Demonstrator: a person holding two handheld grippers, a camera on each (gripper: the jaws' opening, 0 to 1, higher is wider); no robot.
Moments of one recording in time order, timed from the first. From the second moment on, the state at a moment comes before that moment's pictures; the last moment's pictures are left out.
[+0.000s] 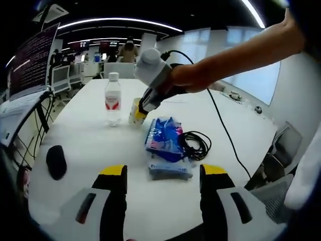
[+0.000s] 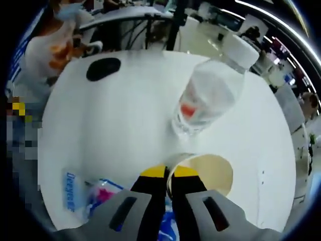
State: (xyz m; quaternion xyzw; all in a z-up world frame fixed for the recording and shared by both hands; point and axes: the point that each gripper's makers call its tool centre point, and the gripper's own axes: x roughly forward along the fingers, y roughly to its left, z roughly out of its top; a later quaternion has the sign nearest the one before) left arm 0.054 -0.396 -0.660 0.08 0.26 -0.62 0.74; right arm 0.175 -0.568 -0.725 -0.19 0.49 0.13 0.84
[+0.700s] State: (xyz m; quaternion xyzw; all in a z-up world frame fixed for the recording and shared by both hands) left arm 0.070 -0.395 -0.660 0.07 0.27 -0.60 0.75; right arm 0.207 -0.583 -0.720 -0.19 0.49 0.12 0.84
